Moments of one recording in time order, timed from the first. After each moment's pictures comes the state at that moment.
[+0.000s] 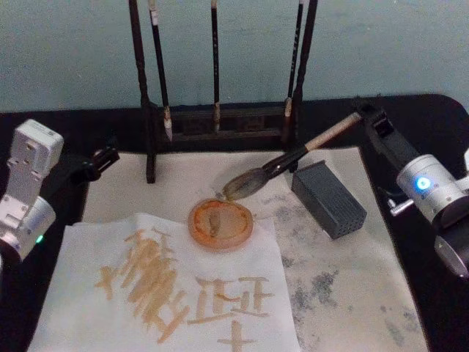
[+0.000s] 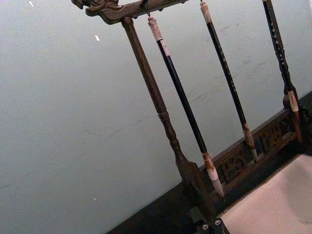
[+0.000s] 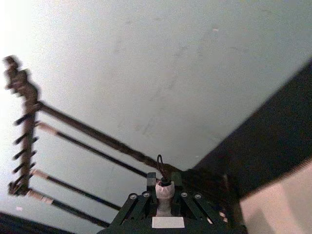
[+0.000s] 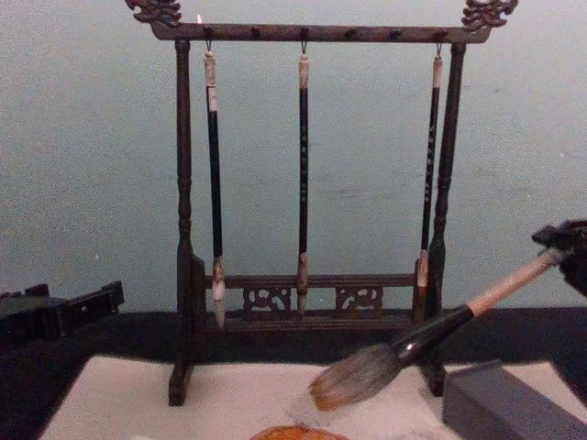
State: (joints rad) left arm -0.20 0.60 0.45 -1.41 -0.25 -0.12 0.03; right arm 0.24 0.35 -0.26 -1.38 1.44 0.13 0.14
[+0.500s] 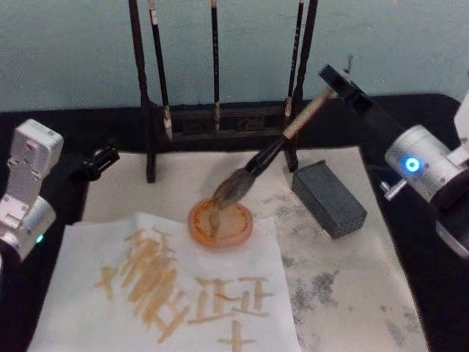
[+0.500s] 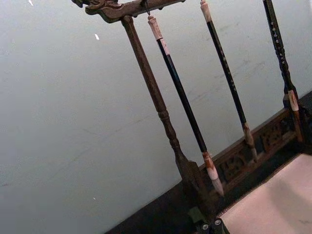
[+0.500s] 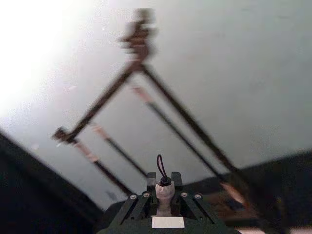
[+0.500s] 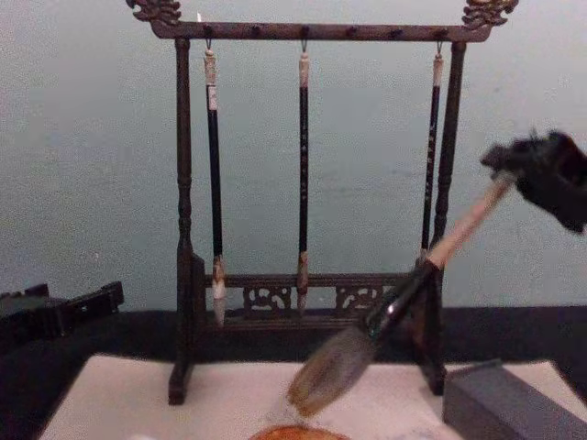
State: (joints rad) left arm -0.20 0.60 0.45 -1.41 -0.25 -0.12 0.03; right arm 0.27 0.47 -0.39 -1.57 1.29 0.11 0.13
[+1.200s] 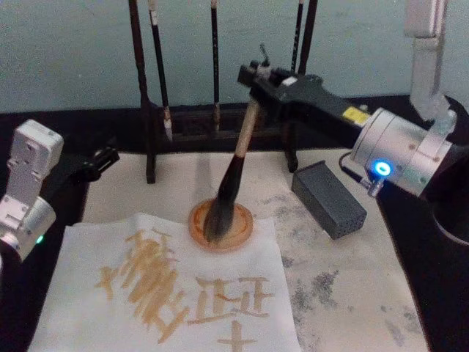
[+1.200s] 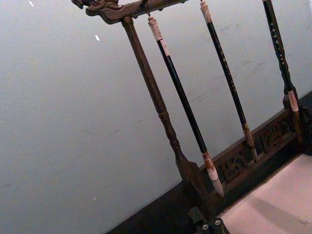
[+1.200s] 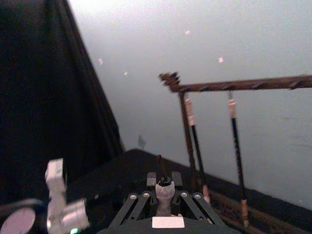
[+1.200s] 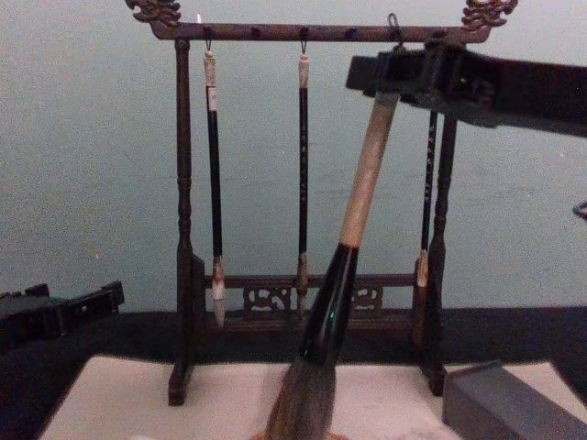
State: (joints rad) left arm -0.20 0.60 0.45 -1.41 -0.25 -0.12 0.03; right arm 0.36 0.61 -0.57 -1.83 0.96 0.20 0.21
